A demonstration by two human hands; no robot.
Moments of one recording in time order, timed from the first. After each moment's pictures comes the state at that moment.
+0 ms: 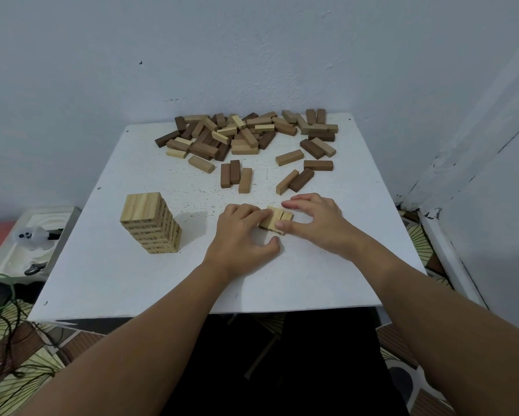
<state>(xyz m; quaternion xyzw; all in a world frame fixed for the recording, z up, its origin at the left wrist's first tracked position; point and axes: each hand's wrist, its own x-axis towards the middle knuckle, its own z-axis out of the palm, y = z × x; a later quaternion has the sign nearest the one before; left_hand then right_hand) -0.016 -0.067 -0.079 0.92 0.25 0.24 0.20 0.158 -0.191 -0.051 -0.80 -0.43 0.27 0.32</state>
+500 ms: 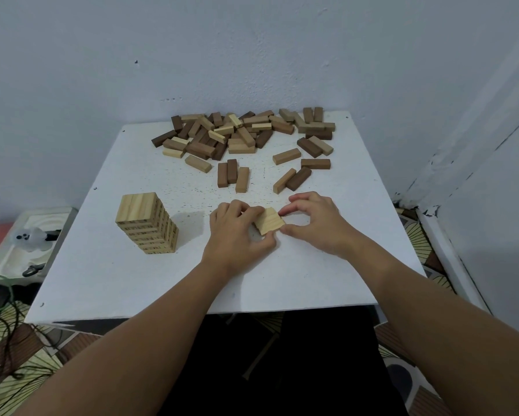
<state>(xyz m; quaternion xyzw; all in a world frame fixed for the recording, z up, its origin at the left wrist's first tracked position) -0.014 -0.067 -0.078 0.91 0.29 0.22 0.18 0.158 -0.192 -0.052 -0.81 -0.45 0.24 0.31</state>
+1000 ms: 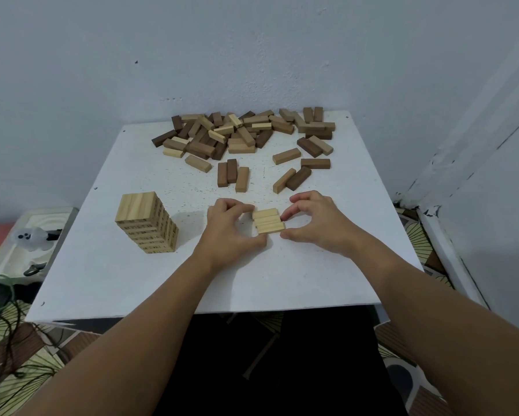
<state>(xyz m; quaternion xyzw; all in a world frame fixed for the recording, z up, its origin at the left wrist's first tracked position) -0.024 -0.055 -0.065 0.86 0.35 0.17 0.33 0.162 -0.193 -0.047 -0.80 -0.43 0.28 0.31</state>
